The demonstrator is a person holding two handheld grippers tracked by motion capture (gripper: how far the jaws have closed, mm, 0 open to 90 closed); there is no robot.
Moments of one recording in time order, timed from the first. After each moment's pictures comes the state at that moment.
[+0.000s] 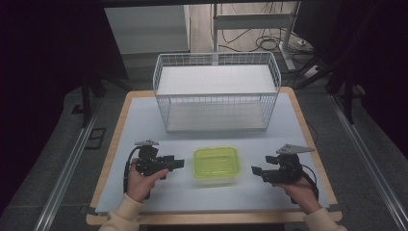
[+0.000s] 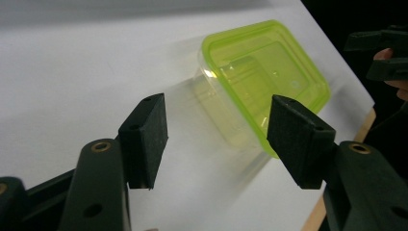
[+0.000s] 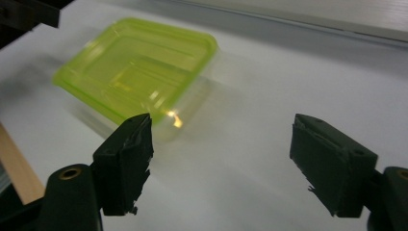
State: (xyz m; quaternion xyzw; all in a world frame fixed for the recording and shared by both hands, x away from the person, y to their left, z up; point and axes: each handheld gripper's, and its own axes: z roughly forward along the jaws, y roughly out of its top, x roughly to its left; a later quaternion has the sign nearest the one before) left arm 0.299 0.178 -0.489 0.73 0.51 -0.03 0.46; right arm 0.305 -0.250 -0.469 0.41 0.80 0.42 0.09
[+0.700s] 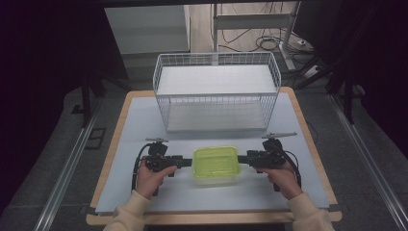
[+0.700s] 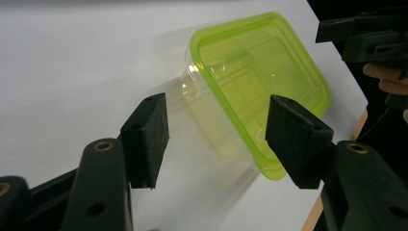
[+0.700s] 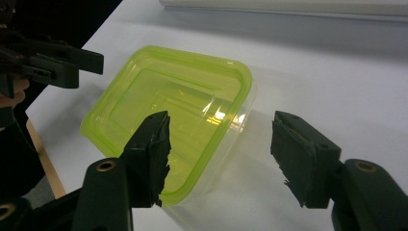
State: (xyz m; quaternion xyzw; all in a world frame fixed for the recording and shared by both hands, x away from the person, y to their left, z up) left arm 0.318 0.156 -0.501 0.73 0.51 -0.07 0.44; right arm 0.348 -0.218 -0.480 0.45 0.78 0.44 -0.02
